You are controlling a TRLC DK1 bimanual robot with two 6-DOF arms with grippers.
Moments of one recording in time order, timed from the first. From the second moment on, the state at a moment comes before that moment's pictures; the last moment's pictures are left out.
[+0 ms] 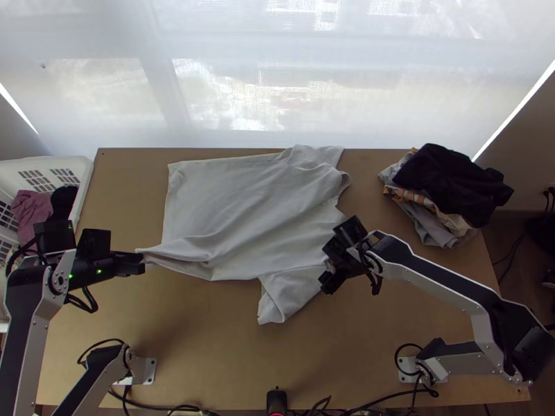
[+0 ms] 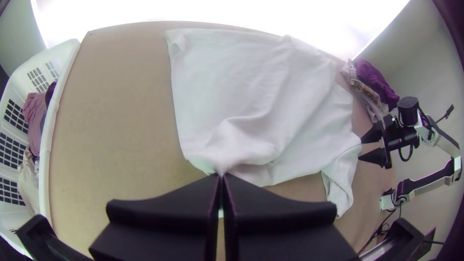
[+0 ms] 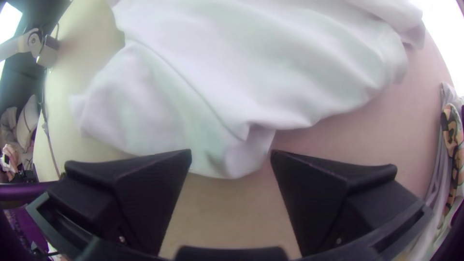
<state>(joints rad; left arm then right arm) 0.21 0.88 0.89 -0.97 0.40 0.18 0.66 1.50 0.90 -0.59 -0.18 -0.14</state>
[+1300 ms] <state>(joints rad) 0.24 0.86 0.84 -0.97 0.40 0.18 0.75 1.98 1.70 -0.70 -0.17 -0.24</state>
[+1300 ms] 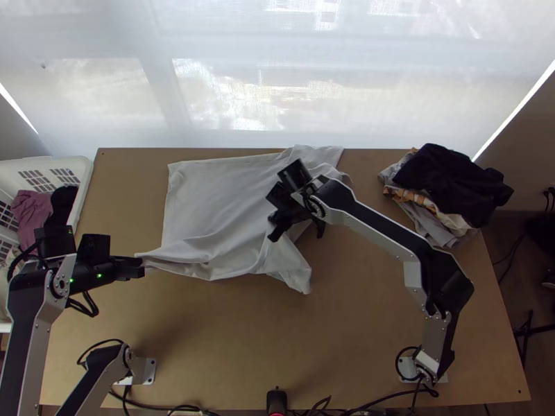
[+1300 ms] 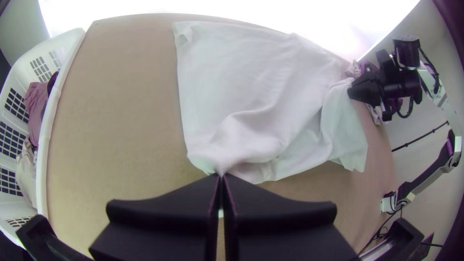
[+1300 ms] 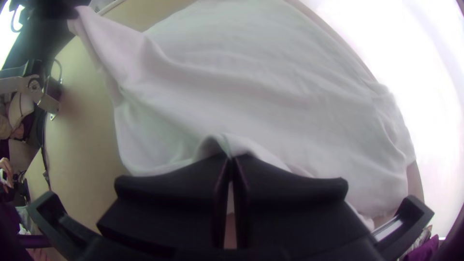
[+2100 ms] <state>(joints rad) 0.22 0.95 0.85 -0.90 0.40 0.17 0.66 1.90 1.64 -0.82 -0.18 -0.13</state>
